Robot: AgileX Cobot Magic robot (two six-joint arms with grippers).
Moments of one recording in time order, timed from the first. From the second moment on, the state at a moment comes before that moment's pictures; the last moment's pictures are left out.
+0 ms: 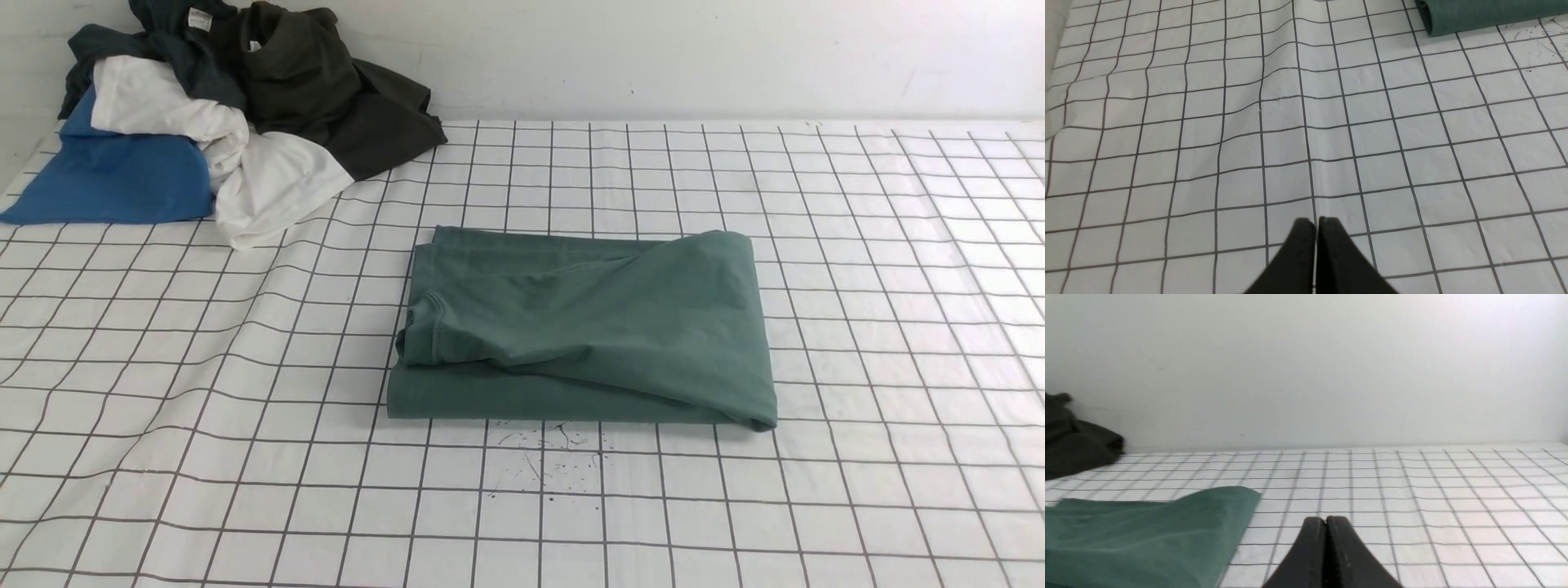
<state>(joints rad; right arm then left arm) -0.06 0.00 0.02 0.11 0.11 -0.07 -0.14 0.13 -0.66 0.03 1.26 0.04</state>
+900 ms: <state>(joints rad) -0.04 -0.01 0.03 0.04 0.35 0.07 -0.14 0.13 -0.66 0.03 1.26 0.04</state>
